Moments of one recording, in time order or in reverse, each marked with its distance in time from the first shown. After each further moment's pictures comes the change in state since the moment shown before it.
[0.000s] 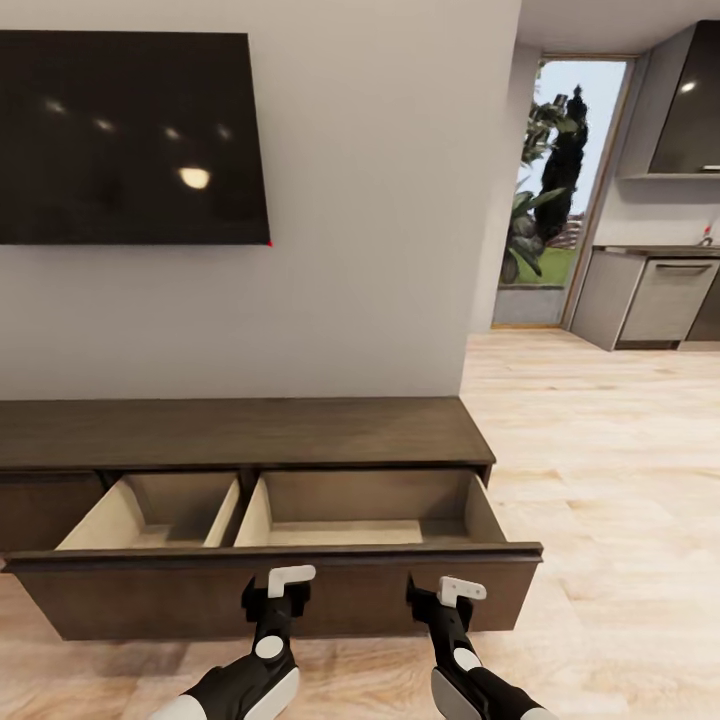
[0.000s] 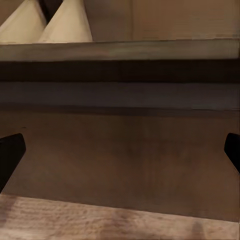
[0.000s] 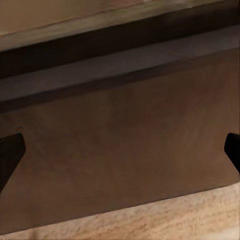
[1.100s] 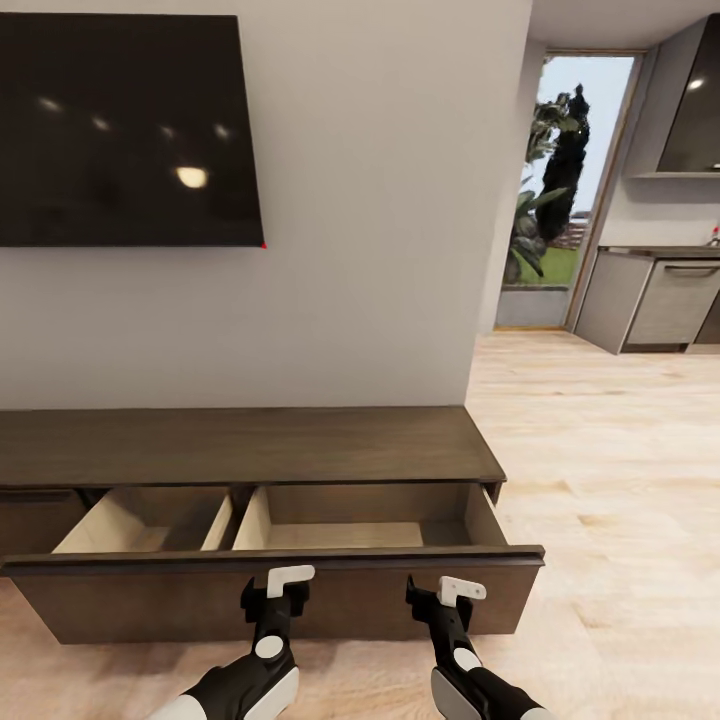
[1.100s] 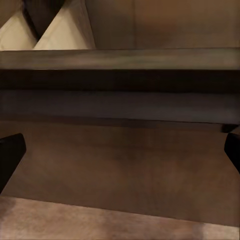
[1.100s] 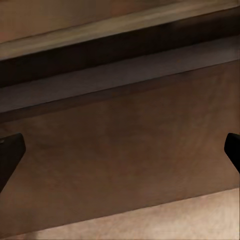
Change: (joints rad) left arm 0.000 0.000 0.002 0.000 0.002 -0.001 0.008; right arm 0.000 0.000 0.000 0.000 0.002 0.000 0.000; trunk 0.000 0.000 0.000
